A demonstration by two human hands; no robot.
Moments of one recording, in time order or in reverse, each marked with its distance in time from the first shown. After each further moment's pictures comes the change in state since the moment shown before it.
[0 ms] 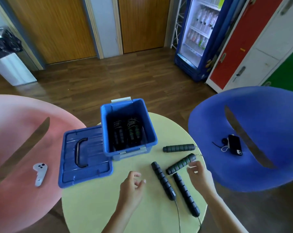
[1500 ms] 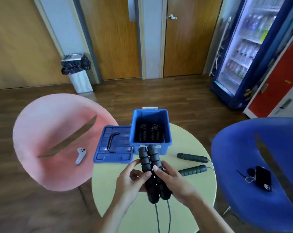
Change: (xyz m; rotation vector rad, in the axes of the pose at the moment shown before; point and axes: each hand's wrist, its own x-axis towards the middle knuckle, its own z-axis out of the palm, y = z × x) left_hand -0.135 0.063 -0.033 -0.472 0.227 0.120; right_hand -0.107 -0.063 -0.011 0.563 -0.930 -0.362
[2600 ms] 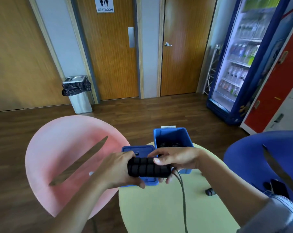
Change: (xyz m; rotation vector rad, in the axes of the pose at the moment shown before) left_hand 0.076 0.105 -0.193 1.181 -0.244 0.525; right_hand 0.078 -0.151 0.111 -0.456 -0.448 0.221
